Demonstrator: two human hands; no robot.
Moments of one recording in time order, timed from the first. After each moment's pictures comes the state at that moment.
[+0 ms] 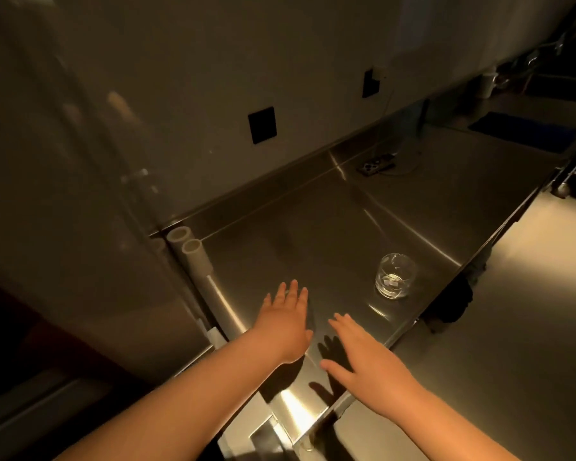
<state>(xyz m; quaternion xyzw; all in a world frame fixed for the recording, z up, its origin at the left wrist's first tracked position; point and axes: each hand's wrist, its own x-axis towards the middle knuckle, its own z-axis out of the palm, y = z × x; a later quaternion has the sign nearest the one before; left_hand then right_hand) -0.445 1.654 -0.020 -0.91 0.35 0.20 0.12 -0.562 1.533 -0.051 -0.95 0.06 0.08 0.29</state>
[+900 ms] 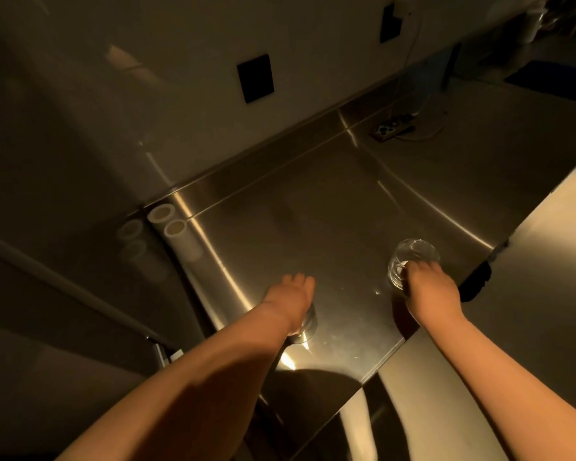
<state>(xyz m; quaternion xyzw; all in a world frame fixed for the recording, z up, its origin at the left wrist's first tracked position) -0.376 1.607 -0.085 -0.90 0.36 0.22 0.12 -0.469 1.388 -0.130 -0.97 0.24 0.02 0.04</state>
